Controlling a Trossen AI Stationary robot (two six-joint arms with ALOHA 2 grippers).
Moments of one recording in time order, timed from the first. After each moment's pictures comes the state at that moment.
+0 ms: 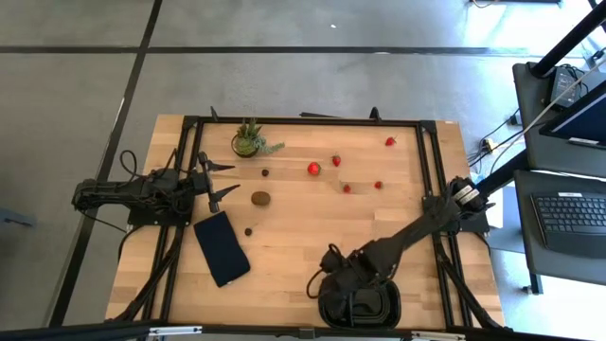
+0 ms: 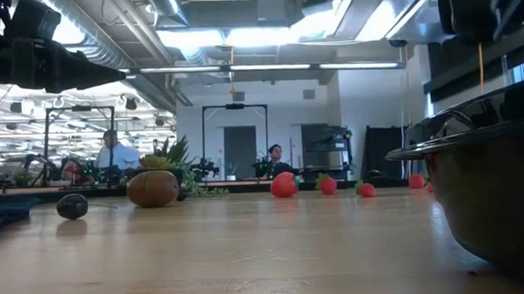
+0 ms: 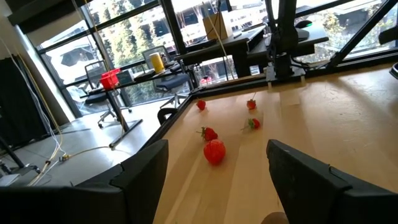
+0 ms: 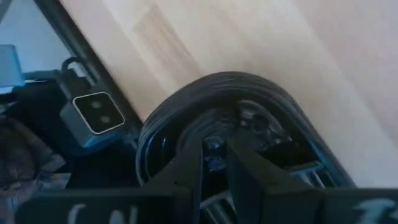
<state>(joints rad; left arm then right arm) 0.01 0.00 0.07 -0.10 -0.32 0.27 0.57 1.94 1.53 -0.76 -0.02 1.26</state>
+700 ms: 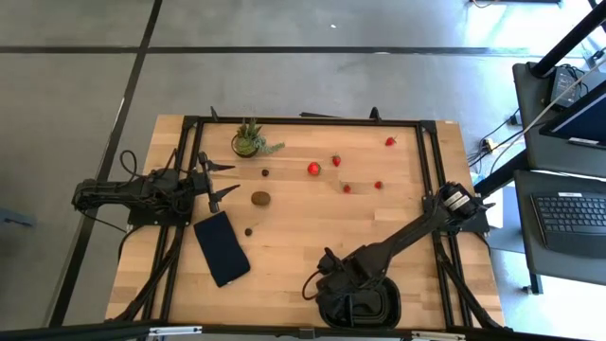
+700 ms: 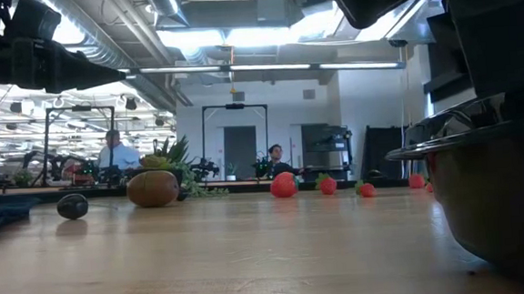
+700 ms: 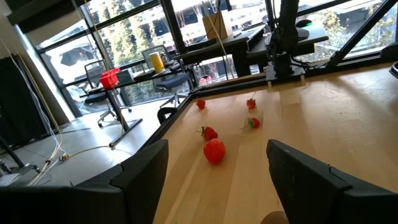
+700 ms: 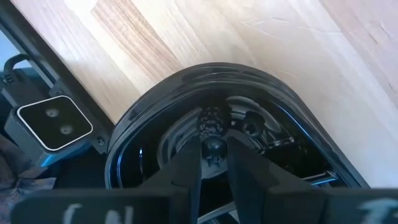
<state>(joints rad) 0.01 0.00 0.07 -0.10 -0.32 0.27 0.57 2.02 1.53 -0.75 -0.07 1.30</state>
